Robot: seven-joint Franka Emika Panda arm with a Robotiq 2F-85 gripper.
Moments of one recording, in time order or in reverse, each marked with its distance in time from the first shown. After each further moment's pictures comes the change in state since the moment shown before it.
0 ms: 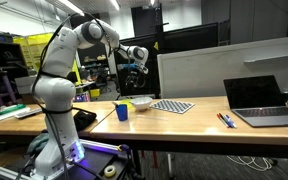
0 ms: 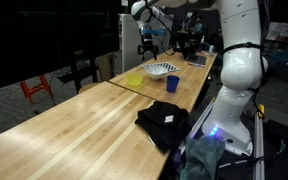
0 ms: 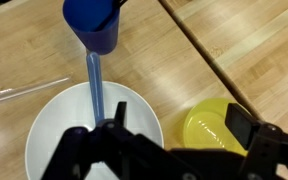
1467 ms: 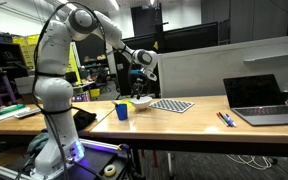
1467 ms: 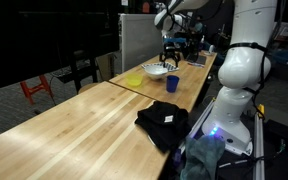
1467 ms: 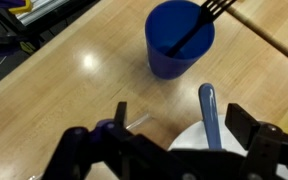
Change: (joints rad) arm -0.123 -0.171 -0.100 -0.389 -0.043 0.187 -0.026
